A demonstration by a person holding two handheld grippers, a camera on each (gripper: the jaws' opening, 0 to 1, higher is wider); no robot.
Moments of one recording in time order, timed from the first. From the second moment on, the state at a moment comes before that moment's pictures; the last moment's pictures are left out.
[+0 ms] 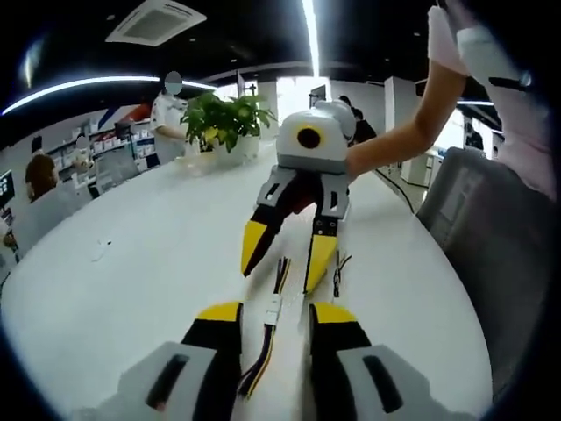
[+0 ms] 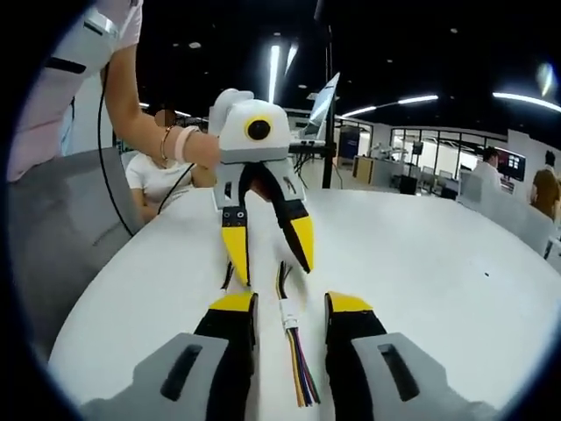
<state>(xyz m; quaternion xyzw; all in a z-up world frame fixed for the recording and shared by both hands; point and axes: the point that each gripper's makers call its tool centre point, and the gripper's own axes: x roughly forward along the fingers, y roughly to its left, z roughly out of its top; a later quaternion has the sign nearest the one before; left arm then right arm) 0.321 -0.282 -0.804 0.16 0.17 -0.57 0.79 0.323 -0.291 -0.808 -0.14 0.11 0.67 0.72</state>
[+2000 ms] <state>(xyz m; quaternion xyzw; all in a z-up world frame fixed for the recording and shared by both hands) 0.261 -0.277 -0.815 0.20 0.20 -0.57 0.77 0.260 -0.310 -0.820 -0.14 0.16 0.68 0.70</state>
